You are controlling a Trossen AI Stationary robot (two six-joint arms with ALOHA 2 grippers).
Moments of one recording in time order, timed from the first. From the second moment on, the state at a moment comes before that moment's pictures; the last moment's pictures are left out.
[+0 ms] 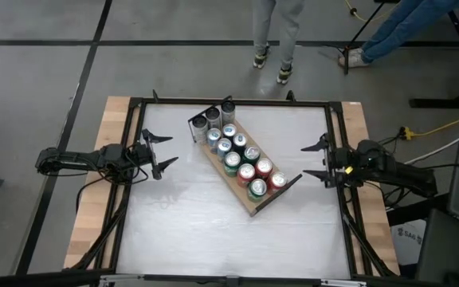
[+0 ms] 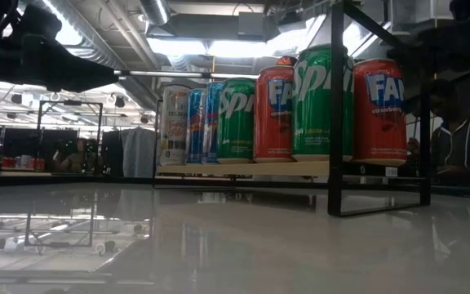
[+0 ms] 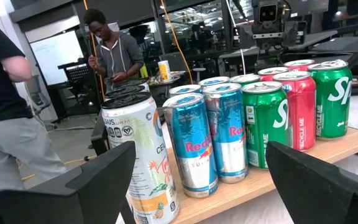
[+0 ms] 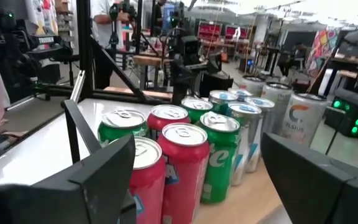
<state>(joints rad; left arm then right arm) -0.03 0.05 0.01 0.09 -0.40 0.19 -0.16 0.00 0.20 -0.18 -0.23 -0.12</state>
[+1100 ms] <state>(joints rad) -0.03 0.05 0.01 0.09 -0.40 0.19 -0.16 0.00 0.01 0.02 0.00 -0.11</state>
